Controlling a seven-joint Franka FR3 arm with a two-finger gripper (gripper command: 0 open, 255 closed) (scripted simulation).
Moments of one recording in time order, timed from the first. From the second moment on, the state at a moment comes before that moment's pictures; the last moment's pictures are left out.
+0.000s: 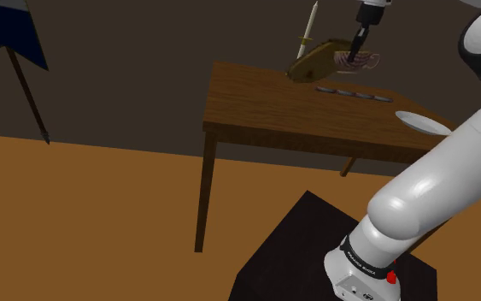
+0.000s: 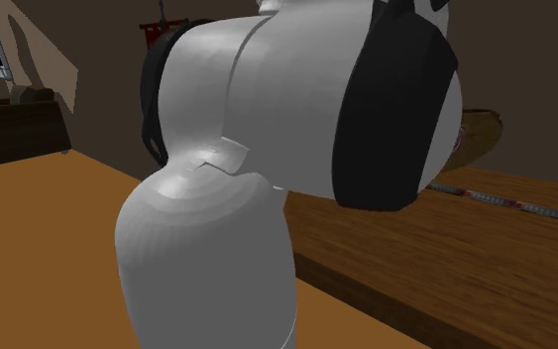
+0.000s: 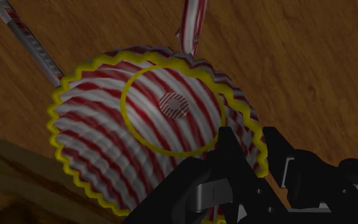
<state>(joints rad) -0.35 -0.15 -0.42 -1.56 -0.13 1.51 -0.95</state>
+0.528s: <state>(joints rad) -0.41 -0.23 -0.51 -1.56 -0.17 1.46 -1.11</state>
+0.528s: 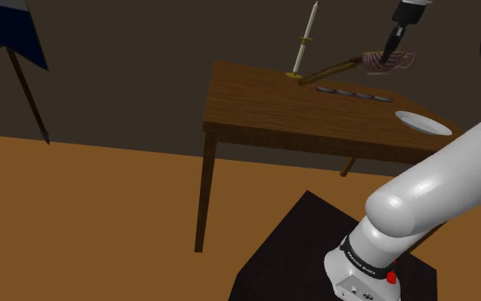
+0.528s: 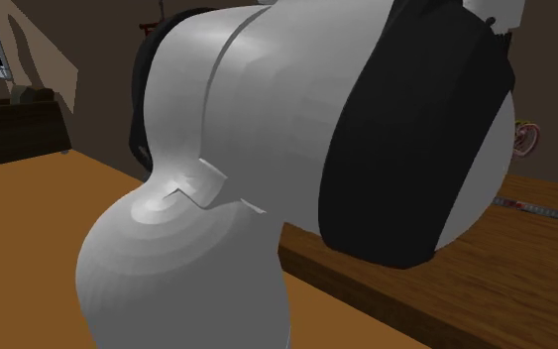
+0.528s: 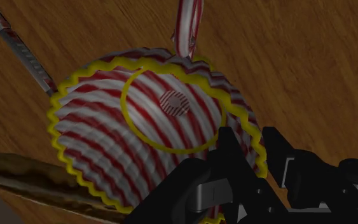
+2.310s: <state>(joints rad) -0.45 -0.36 -0.53 -2.02 -0.24 1.80 -1.08</state>
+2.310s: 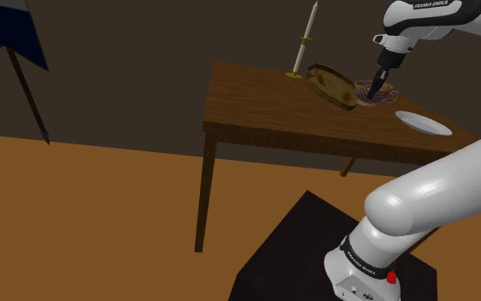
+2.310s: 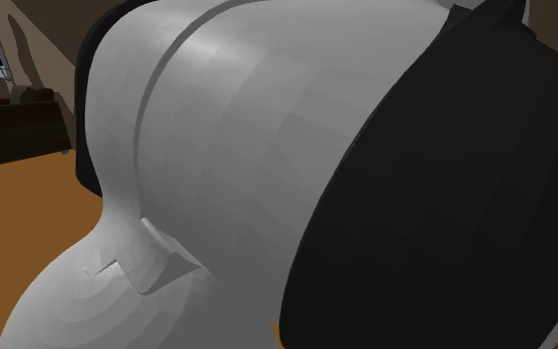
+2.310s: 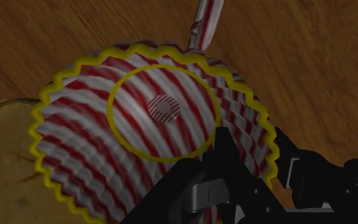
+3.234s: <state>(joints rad) -0.45 -0.36 -0.53 -2.05 -0.24 1.83 -1.08</state>
